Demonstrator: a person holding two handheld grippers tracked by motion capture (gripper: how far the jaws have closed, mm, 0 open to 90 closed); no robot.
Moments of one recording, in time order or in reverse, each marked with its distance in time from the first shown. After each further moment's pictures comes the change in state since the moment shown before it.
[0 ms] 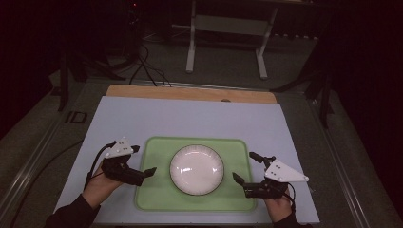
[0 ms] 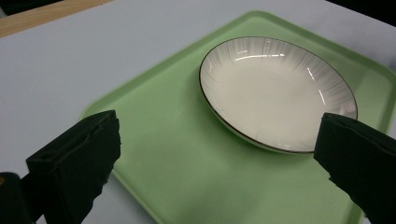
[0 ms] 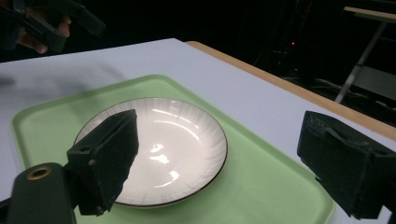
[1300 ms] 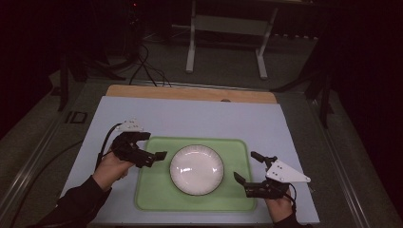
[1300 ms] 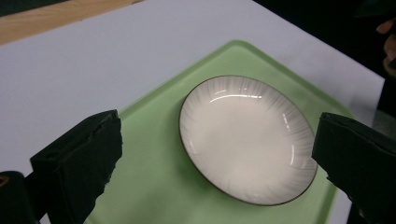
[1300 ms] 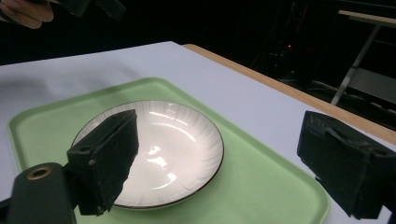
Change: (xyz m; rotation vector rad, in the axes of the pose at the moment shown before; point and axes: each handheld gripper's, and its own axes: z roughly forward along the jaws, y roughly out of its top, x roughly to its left) left arm 0.003 0.064 0.007 0.036 -0.087 -0.084; right arm 0.000 0.001 -0.003 -0.011 -0.016 0.003
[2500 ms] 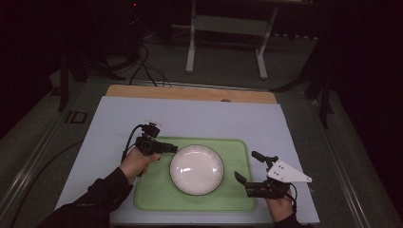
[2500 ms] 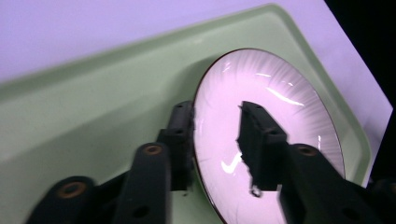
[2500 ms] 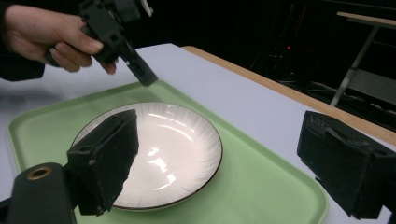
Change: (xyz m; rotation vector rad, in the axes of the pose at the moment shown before) left arm 0.034 -0.007 0.083 0.174 -0.068 -0.310; right arm -0.002 0.000 -0.002 -0.012 -0.001 0.004
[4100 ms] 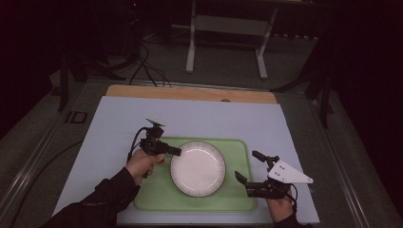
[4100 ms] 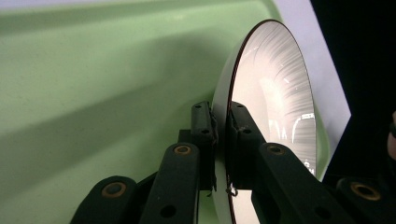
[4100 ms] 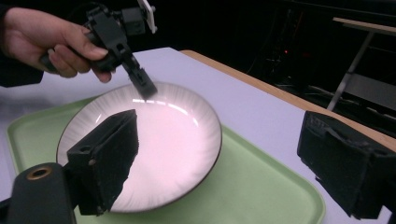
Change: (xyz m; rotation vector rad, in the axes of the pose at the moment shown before) left arm 0.003 0.000 0.021 0.090 -0.102 -0.198; right arm 0.001 0.002 -0.002 -0.013 -0.008 -0.005
